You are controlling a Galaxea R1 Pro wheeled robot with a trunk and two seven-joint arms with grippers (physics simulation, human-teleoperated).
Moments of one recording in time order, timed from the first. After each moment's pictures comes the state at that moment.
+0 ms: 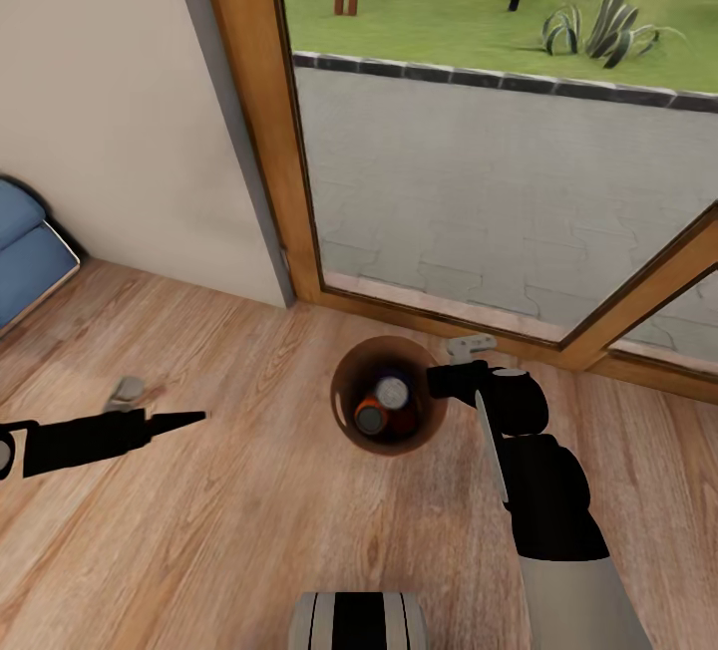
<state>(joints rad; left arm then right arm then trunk) -0.44 0.88 -0.32 -1.53 1.37 0.75 -0.40 -0.63 0.14 0.05 -1.57 0.29 1.05 0.24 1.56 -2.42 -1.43</state>
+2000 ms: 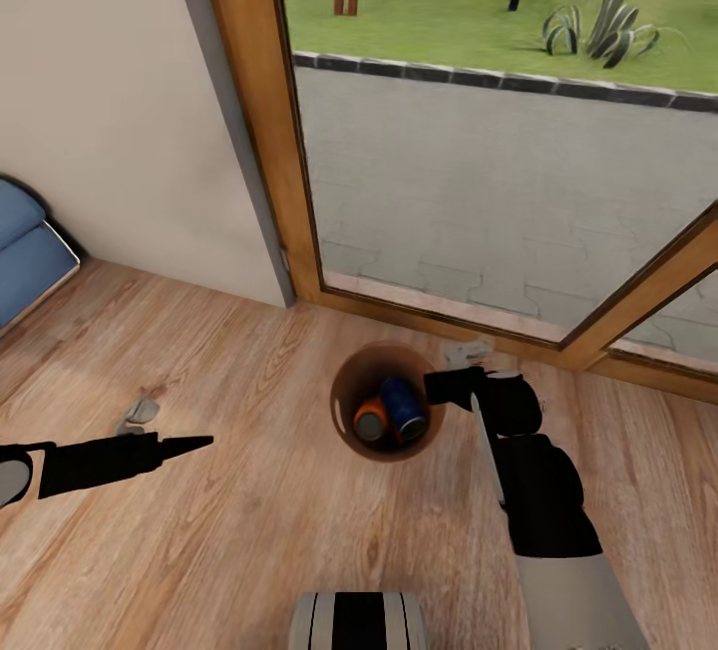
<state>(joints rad) -0.43 0.88 -0.43 -1.49 1.34 0.67 -0.40 -0.63 0.15 0.05 -1.53 0.29 1.05 0.23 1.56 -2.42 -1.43</state>
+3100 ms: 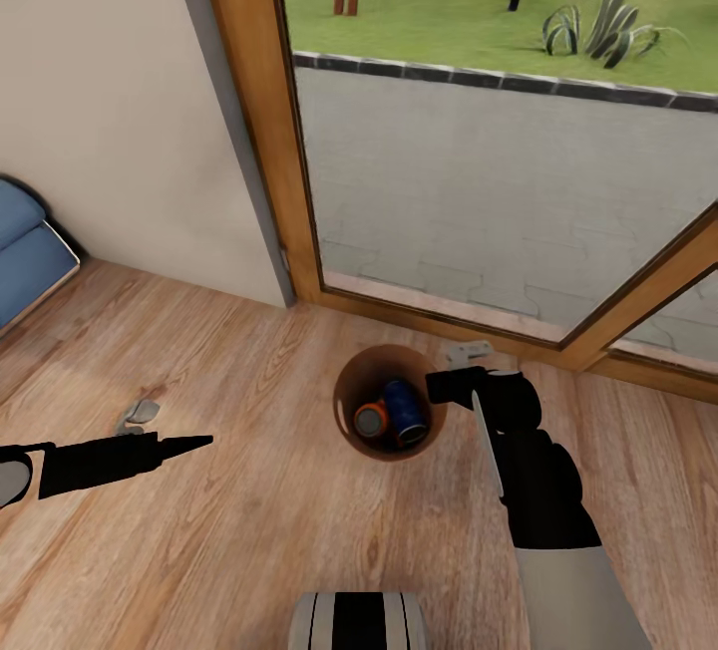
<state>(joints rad) -0.43 0.88 -0.43 -1.48 1.34 0.66 -0.40 -0.64 0.14 0.04 -1.49 0.29 1.05 0.24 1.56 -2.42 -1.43</state>
